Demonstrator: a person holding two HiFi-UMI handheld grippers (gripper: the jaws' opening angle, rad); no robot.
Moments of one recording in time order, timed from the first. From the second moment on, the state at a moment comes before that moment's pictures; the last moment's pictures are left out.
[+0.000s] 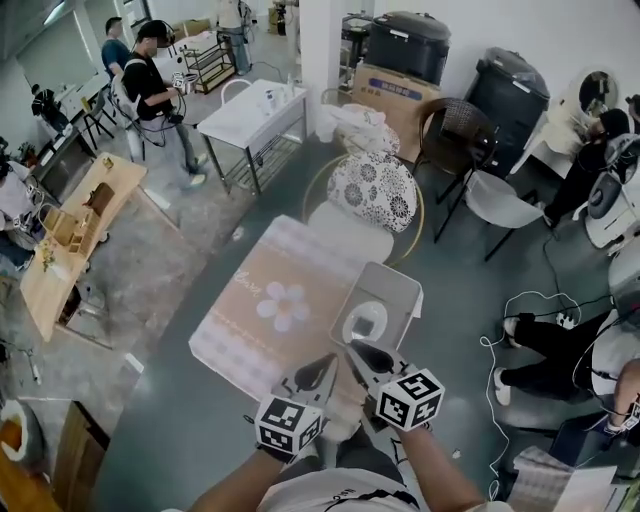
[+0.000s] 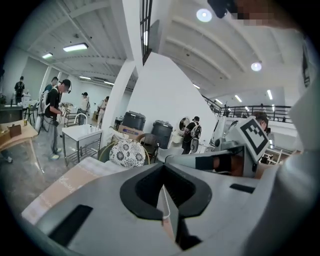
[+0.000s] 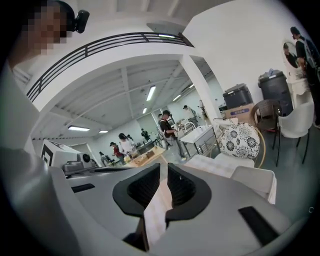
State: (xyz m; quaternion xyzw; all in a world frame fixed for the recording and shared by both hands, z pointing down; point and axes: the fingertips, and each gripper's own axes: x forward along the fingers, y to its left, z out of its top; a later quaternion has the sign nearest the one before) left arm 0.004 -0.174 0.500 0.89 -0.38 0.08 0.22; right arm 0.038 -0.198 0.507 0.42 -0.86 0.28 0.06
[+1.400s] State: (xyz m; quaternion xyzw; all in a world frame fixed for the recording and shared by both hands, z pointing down) left arm -0.035 -0.104 0.407 0.91 -0.37 0.01 0.15; right arm -0.007 -0.111 0.398 0.45 -0.88 0.15 0.01
